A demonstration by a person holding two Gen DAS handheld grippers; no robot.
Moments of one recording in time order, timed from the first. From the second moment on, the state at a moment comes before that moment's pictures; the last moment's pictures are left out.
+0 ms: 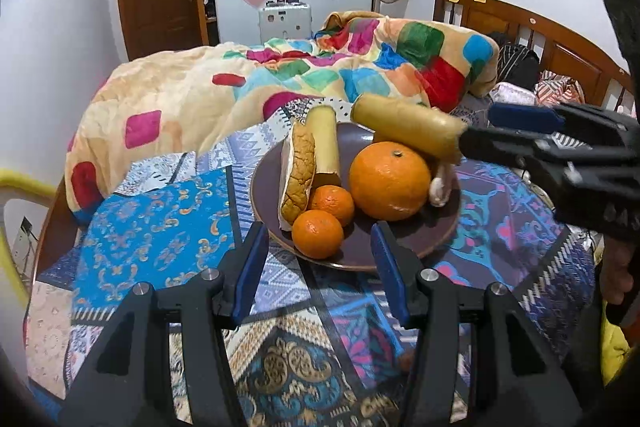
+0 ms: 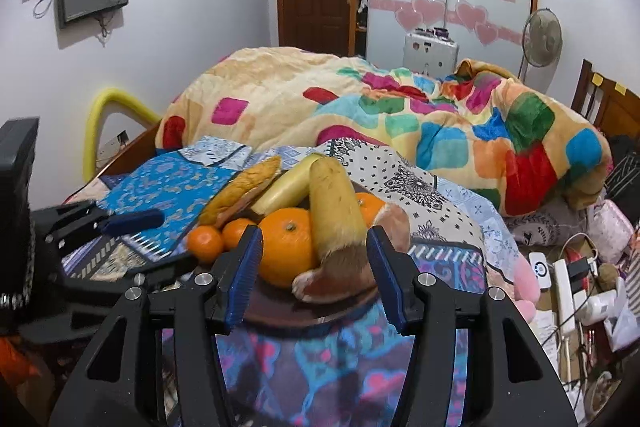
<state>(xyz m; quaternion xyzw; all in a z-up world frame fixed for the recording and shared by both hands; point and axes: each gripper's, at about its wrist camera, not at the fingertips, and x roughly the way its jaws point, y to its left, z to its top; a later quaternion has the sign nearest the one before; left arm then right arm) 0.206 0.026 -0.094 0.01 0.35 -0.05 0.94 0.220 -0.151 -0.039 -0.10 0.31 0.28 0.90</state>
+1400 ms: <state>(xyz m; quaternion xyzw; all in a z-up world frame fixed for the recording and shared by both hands) 0.142 0.012 -0.133 0.00 0.41 -0.08 0.91 0.158 -0.151 -0.110 -0.08 0.35 0.33 0.87</state>
